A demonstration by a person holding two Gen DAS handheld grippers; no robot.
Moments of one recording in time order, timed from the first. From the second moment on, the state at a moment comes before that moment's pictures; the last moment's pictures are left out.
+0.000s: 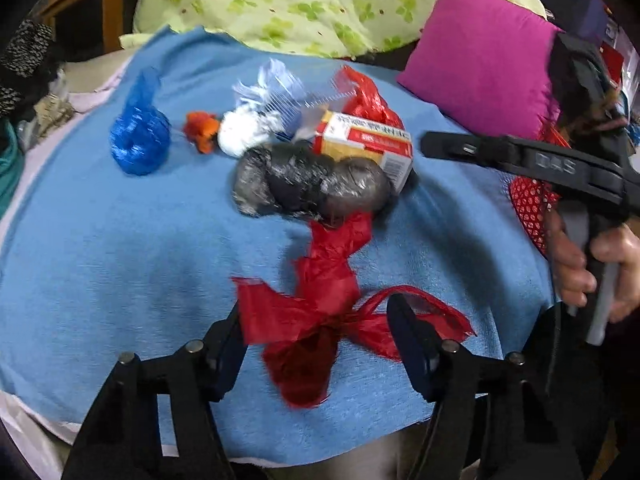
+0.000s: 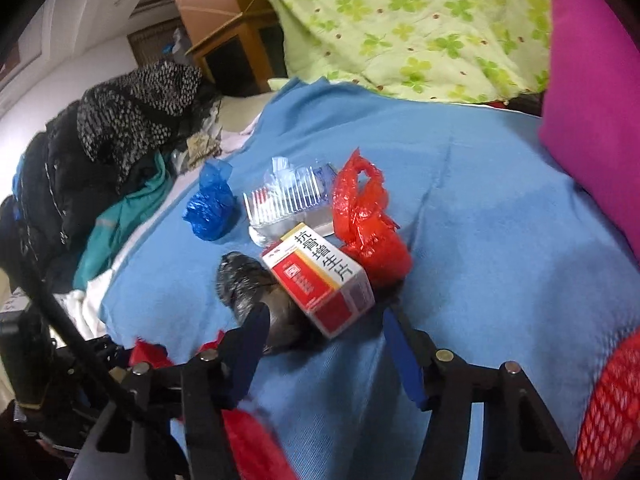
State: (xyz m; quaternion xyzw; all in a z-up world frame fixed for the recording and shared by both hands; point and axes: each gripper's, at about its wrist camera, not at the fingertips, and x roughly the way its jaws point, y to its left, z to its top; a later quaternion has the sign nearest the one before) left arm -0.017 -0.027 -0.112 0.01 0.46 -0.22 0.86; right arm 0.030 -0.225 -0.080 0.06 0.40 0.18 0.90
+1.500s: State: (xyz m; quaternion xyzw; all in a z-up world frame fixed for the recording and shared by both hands) left arm -0.046 -0.139 0.066 0.01 0.27 -0.37 0.89; right arm -0.162 -0.402 0.054 0.18 0.14 0.01 0.97
